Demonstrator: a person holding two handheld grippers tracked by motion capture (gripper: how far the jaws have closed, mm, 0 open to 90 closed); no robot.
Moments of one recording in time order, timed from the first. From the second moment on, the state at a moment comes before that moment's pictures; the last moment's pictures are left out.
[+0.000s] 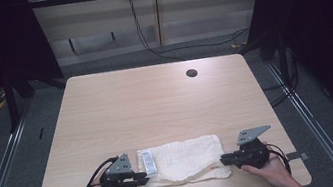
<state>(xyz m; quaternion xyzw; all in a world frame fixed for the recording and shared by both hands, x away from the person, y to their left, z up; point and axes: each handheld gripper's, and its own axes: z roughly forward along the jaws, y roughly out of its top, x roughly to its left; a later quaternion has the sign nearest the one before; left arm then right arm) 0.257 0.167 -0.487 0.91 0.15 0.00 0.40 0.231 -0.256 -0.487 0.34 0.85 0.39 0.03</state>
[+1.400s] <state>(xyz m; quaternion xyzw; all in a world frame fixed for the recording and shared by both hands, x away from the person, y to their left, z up) 0.284 0.151 -0.496 0.91 0.16 0.02 0.38 0.242 -0.233 -0.493 0.33 0.88 0.33 0.13</state>
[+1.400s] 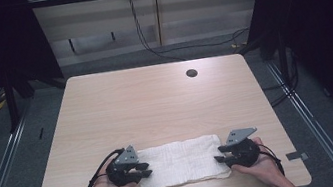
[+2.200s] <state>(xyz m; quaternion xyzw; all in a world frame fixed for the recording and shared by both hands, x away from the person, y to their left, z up) 0.295 0.137 -0.479 0.89 0.19 -0.01 0.42 0.233 -0.250 -0.478 0.36 0.85 0.36 0.11</state>
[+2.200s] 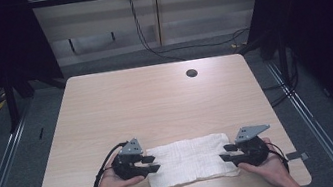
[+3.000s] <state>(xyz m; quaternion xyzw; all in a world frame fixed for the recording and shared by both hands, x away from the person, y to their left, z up) 0.348 0.136 -0.464 0.88 0.24 0.01 0.41 0.237 -0.108 -0.462 0.23 0.89 0.39 0.02</state>
